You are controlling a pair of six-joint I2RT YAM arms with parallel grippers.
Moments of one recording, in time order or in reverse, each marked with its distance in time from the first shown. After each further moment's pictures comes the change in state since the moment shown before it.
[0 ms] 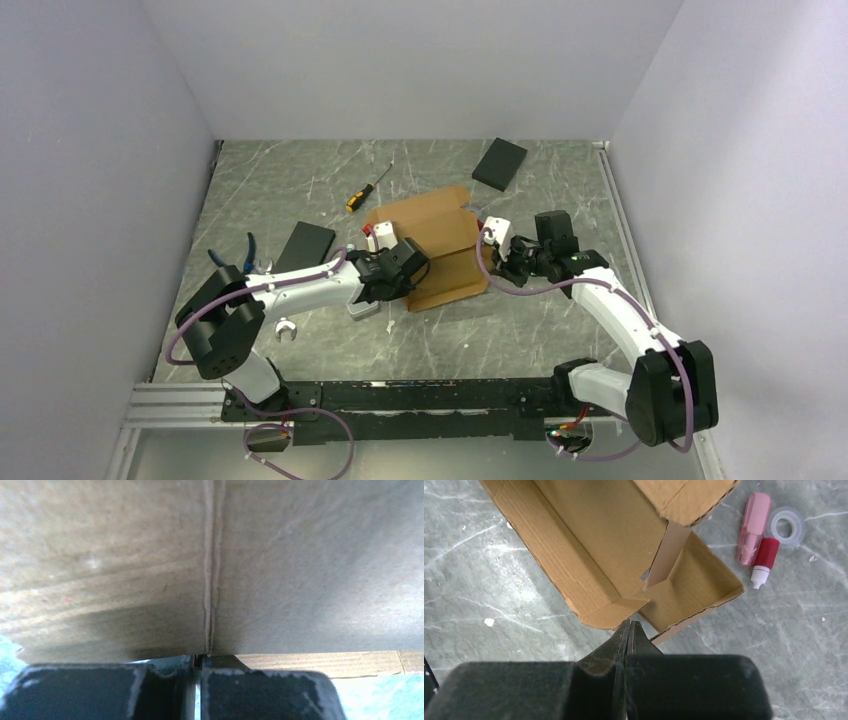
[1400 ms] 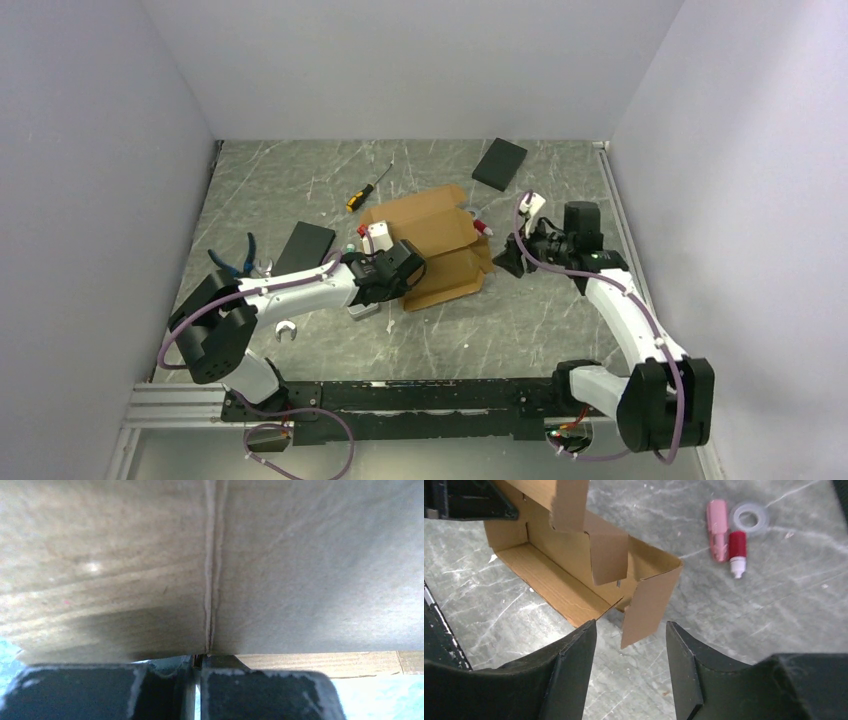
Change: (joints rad) left arm 0.000 -0.038 -0.029 -0.004 -0.039 -0.010; right arm -0.179 -0.047 0.037 0.064 -0.162 0.301
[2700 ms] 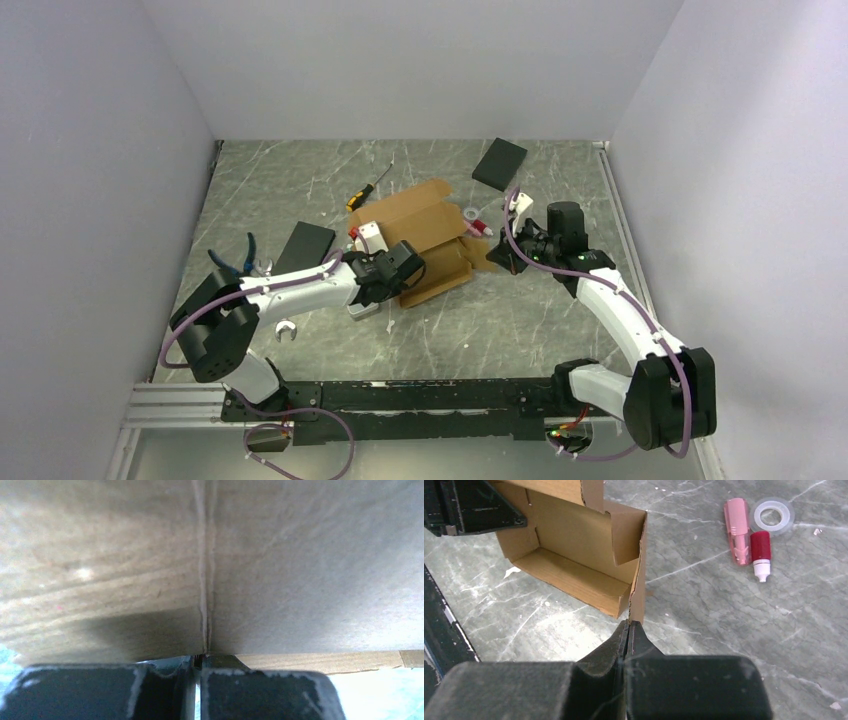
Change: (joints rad) left arm 0.002 0.010 0.011 -0.068 -0.067 -0.115; right arm 0.130 0.039 -0.027 0.095 0.134 0.192
